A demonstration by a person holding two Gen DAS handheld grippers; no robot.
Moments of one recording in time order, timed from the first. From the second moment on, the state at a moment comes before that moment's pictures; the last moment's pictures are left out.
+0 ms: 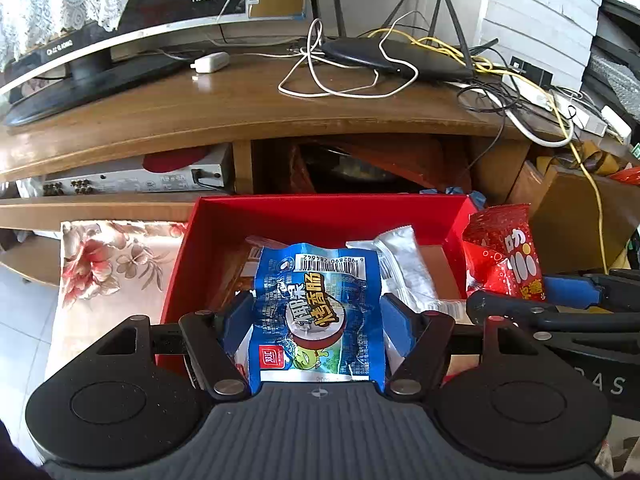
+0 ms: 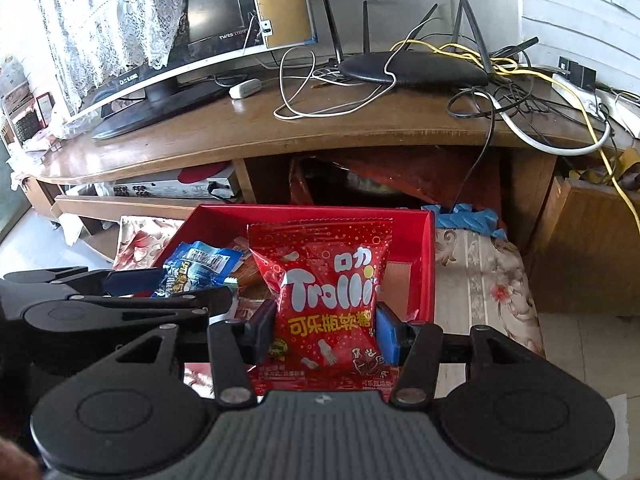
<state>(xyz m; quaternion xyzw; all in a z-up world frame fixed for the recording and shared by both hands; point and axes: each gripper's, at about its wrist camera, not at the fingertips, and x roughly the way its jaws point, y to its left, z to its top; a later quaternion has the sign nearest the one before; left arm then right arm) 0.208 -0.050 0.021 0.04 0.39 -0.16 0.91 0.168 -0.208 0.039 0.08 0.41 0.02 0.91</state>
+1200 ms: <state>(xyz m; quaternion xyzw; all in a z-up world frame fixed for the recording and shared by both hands) 0.237 -0.056 -0.018 0.06 0.42 -0.12 0.90 0.211 -0.207 -0.006 0.06 0.44 0.02 0.89</state>
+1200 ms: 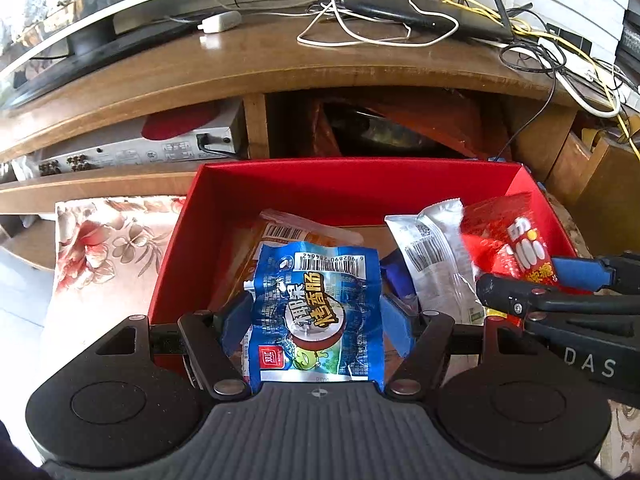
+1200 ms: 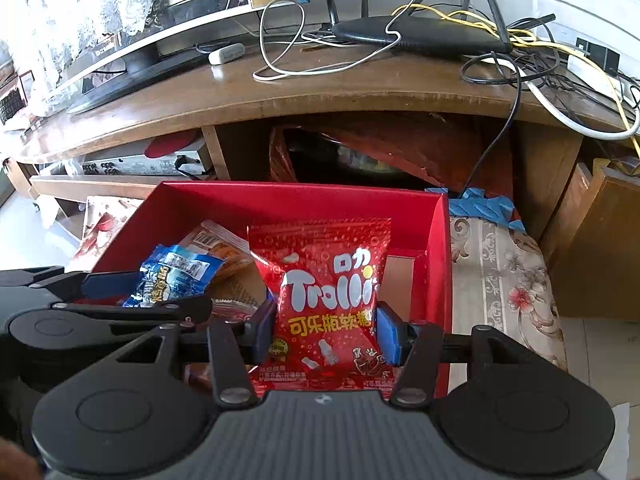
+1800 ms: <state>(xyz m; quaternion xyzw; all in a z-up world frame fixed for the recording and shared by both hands) 0.228 -0.054 -0.006 0.07 0.41 -0.12 0.90 0.204 -0.207 0.004 0.06 0.43 0.02 0.90</state>
